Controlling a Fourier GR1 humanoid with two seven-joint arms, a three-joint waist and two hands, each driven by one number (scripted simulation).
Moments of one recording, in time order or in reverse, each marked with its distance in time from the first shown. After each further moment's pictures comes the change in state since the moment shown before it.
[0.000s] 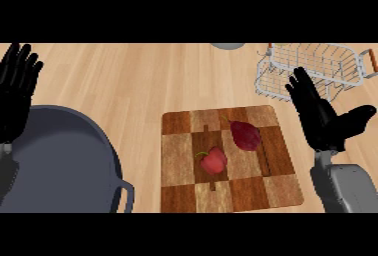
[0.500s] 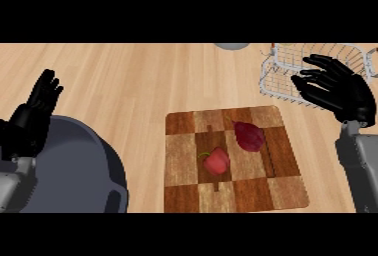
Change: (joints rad) left arm 0.071 -0.026 -0.110 0.060 -0.129 0.105 0.010; right arm -0.179 -0.121 -0.139 0.205 0.008 -0.034 0.059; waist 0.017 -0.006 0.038
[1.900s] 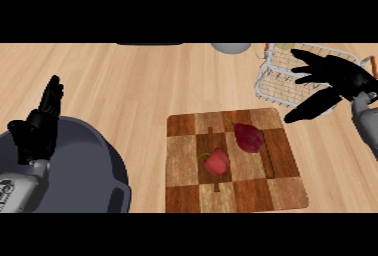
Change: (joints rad) left arm 0.004 -0.029 -0.059 0.036 -0.084 0.132 -0.014; right arm -0.189 -0.261 0.320 -0.004 0.091 0.391 0.450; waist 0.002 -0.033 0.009
